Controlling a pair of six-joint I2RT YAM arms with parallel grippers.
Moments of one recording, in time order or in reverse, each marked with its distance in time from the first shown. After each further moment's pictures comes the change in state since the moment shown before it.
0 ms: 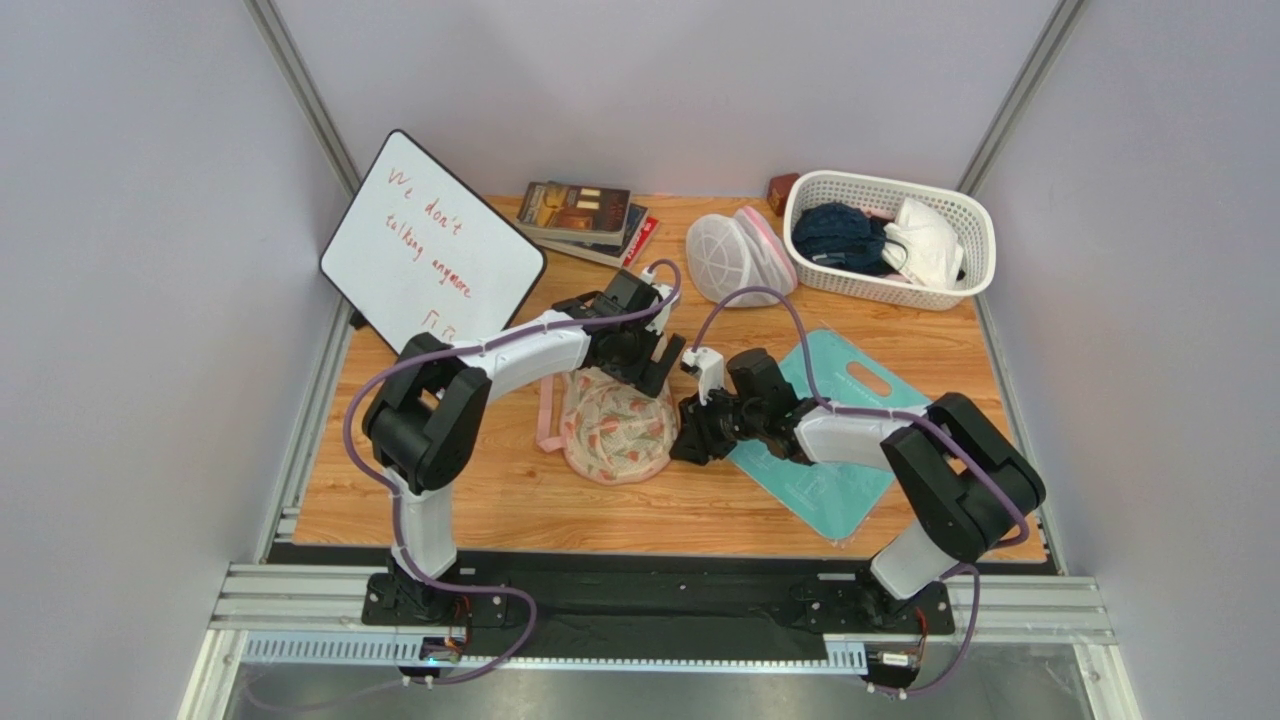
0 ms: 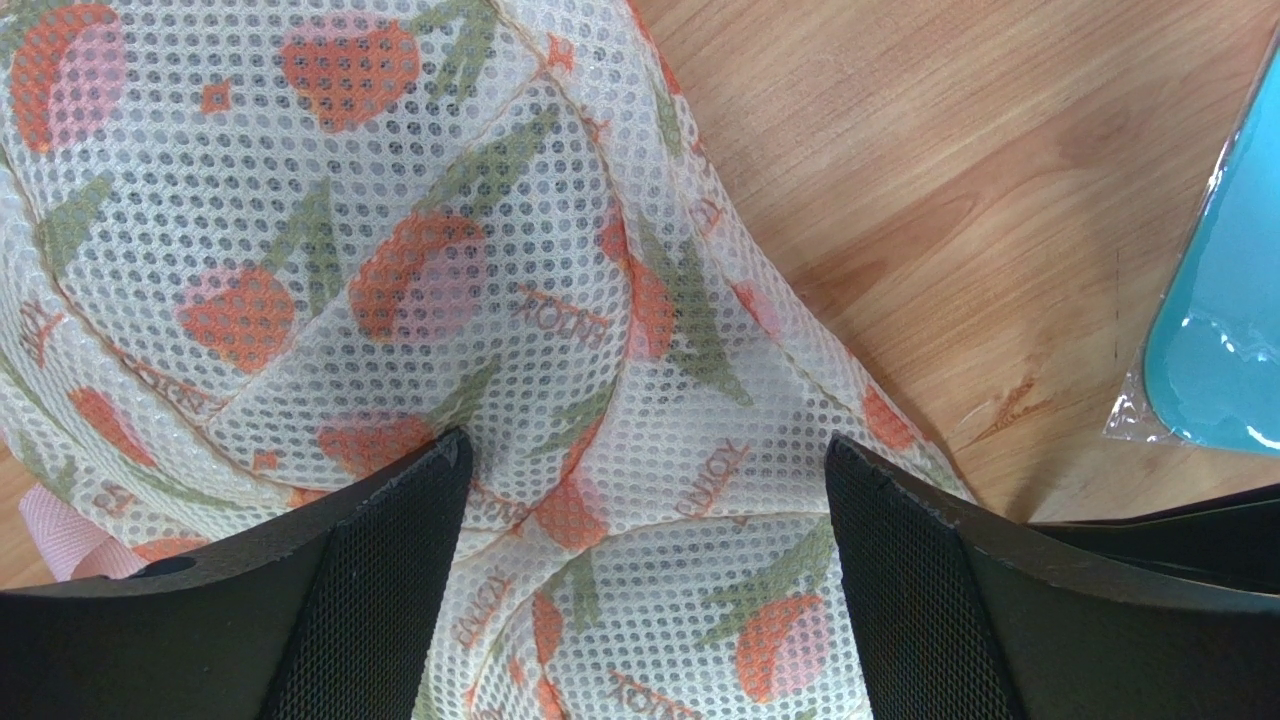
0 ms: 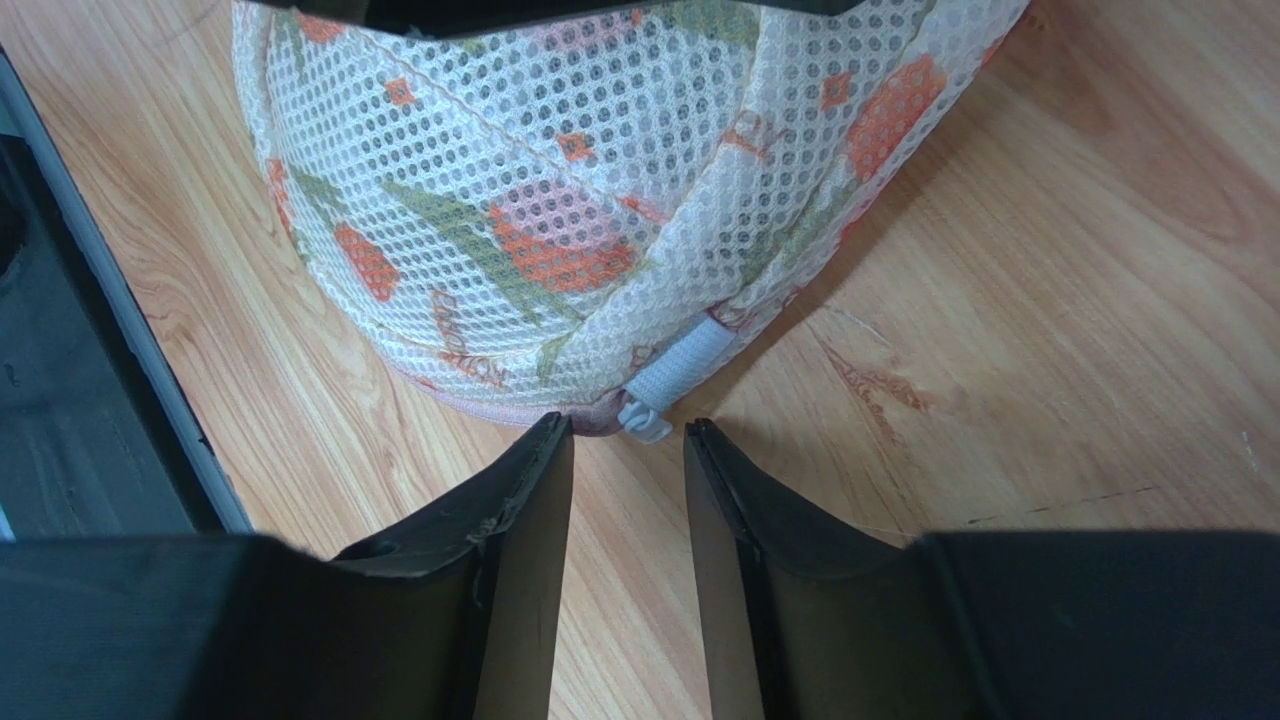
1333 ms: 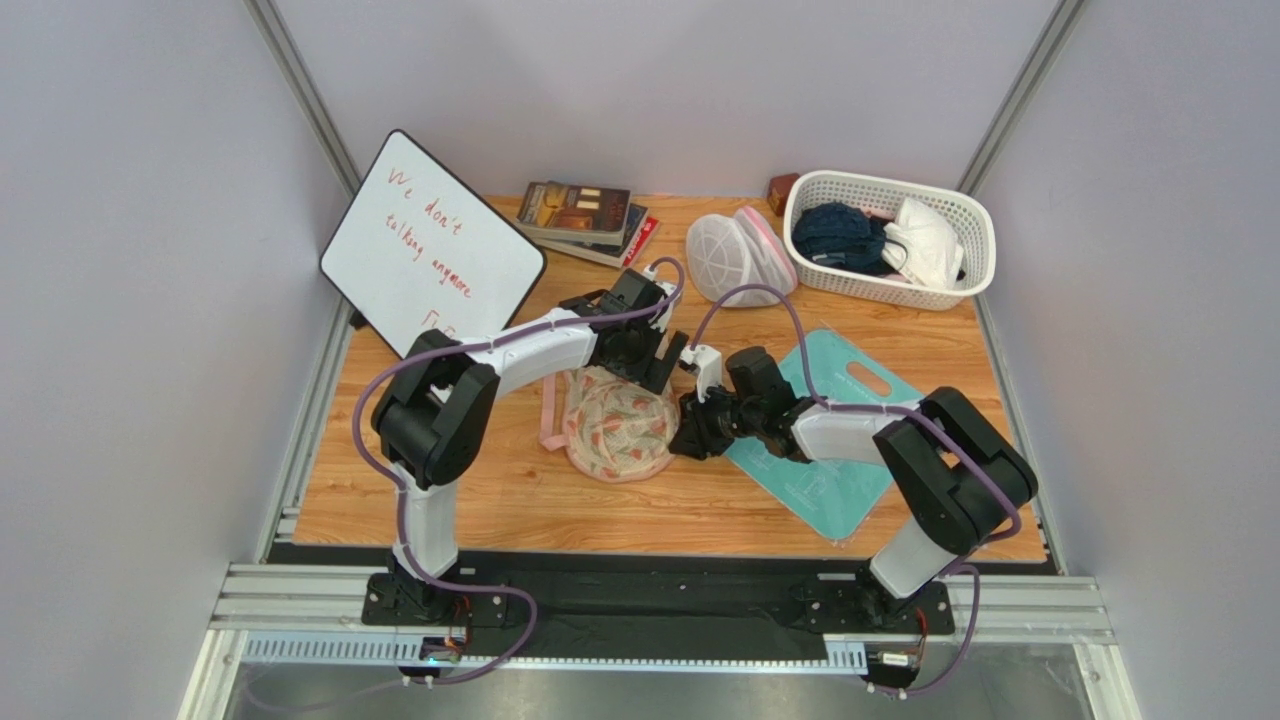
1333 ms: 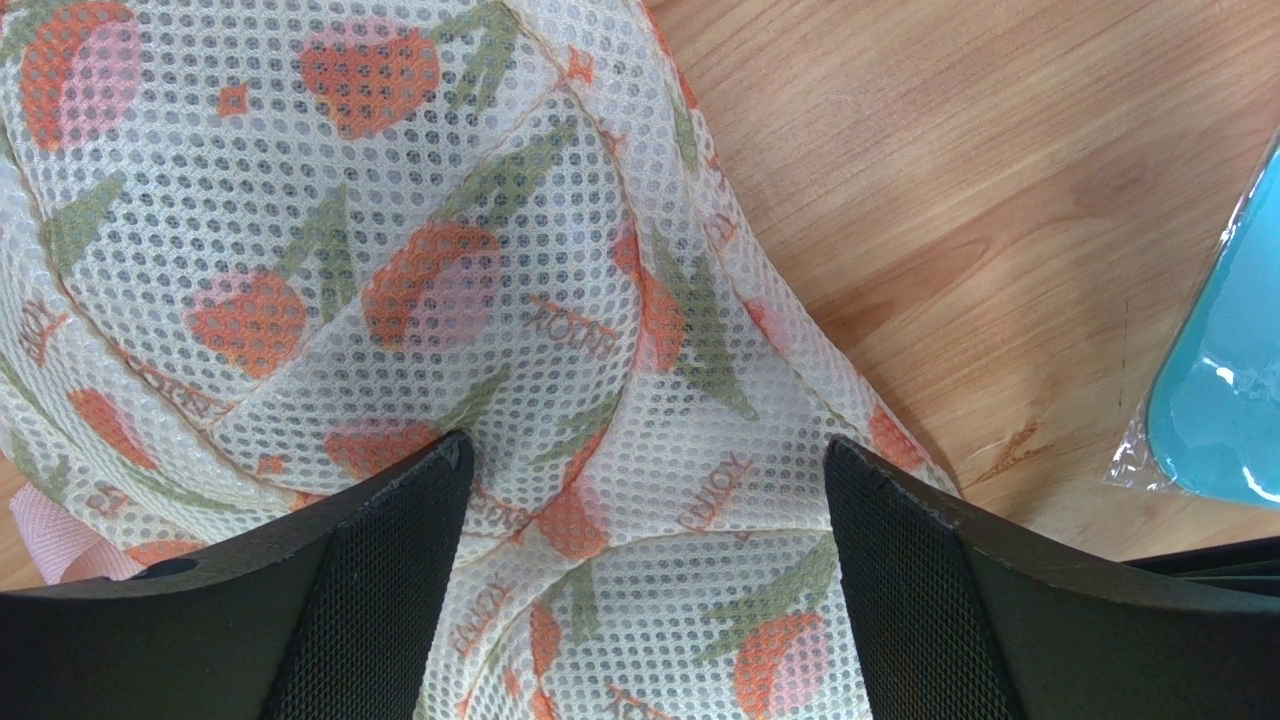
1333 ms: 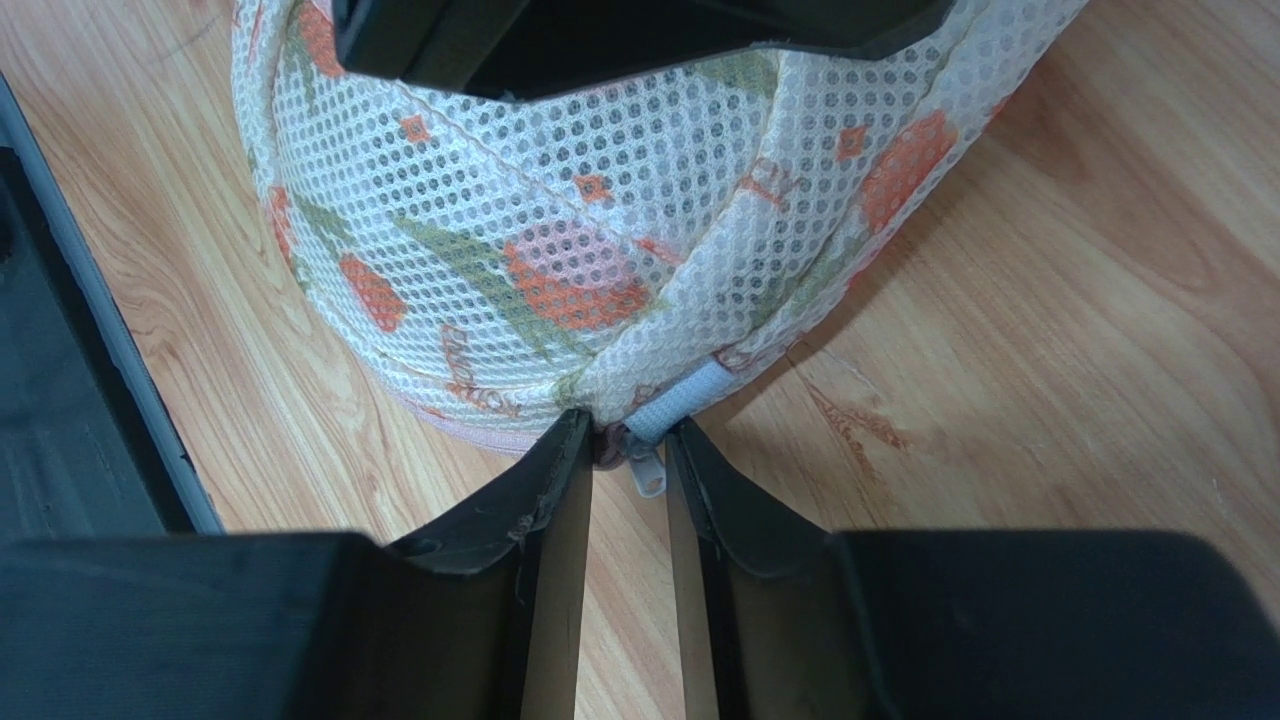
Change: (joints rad) left arm -0.006 0.037 0.036 -0.007 -0.032 -0.039; right arm -0.001 0.031 0.008 0.045 -0.001 -0.016
